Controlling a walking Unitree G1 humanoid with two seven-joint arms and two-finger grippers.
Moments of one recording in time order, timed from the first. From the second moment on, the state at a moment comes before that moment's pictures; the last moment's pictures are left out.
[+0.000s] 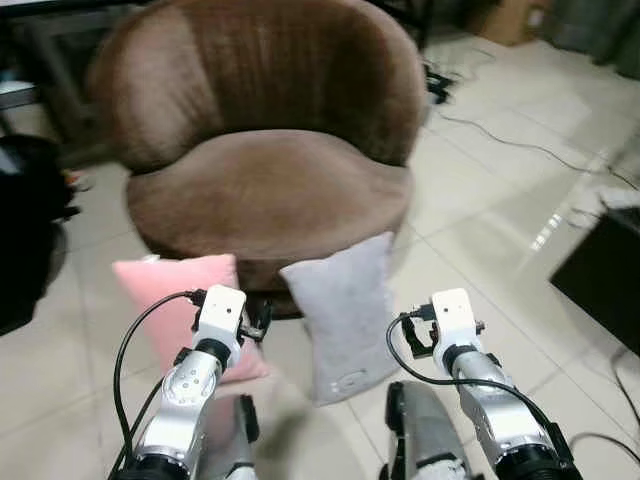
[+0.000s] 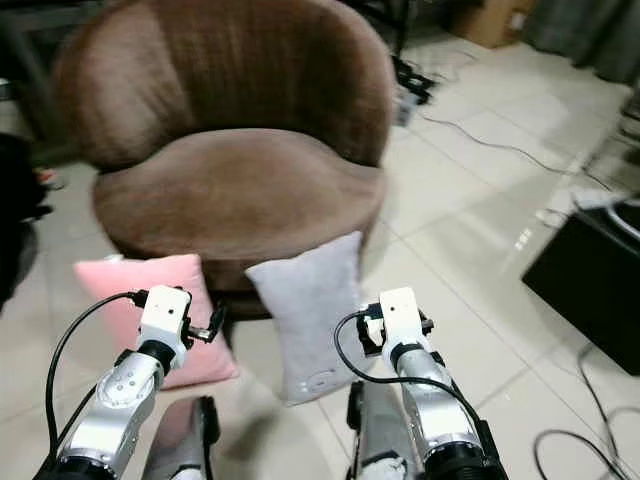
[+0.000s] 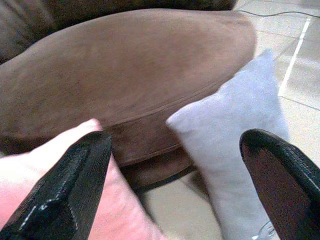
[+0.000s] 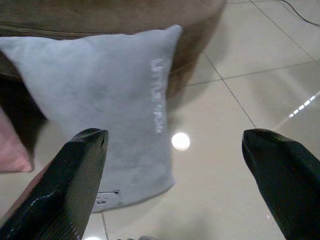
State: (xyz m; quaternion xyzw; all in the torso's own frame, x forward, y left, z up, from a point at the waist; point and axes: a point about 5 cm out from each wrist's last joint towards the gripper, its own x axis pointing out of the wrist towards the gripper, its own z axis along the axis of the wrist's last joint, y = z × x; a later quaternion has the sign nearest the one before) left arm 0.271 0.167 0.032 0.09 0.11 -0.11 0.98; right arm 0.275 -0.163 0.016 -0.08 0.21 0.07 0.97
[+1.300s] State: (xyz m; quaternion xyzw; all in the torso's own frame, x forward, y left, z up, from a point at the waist) left arm 0.274 0.152 0.038 0.08 0.09 -0.14 0.98; right arm 0.274 -0.177 0.014 -0.09 0.22 0.05 0.97
